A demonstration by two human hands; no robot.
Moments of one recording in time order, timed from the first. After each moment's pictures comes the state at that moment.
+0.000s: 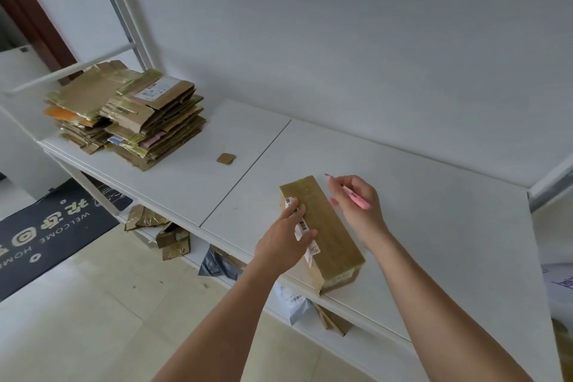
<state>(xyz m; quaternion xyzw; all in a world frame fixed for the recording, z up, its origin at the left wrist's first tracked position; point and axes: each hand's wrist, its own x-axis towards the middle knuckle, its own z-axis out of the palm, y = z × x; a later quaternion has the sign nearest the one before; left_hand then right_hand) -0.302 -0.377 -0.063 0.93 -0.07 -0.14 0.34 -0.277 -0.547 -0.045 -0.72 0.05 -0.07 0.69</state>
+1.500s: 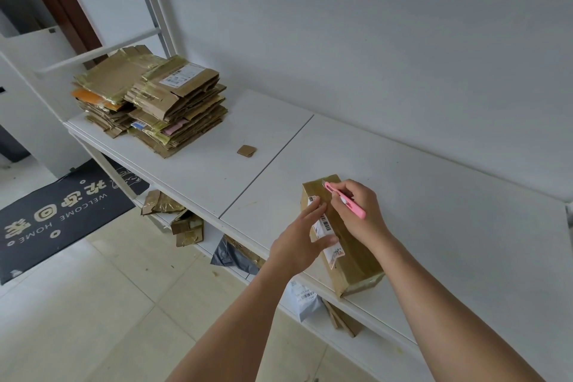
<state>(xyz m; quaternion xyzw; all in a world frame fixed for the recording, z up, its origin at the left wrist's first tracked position) -0.292 -0.362 -0.087 0.89 -0.08 -0.14 0.43 -0.253 -0.518 -0.073 -0.88 -0.07 -0.10 0.46</state>
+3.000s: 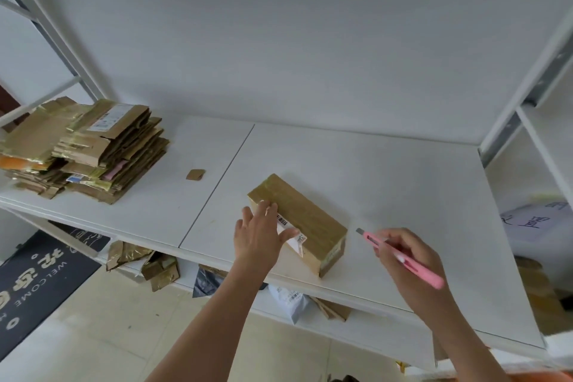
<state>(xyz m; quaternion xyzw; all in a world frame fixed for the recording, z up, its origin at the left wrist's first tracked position) -0.299 -0.384 -0.052 0.99 -0.13 -0.06 0.04 -0.439 -0.613 -0.053 -0.78 0.09 -0.14 0.60</state>
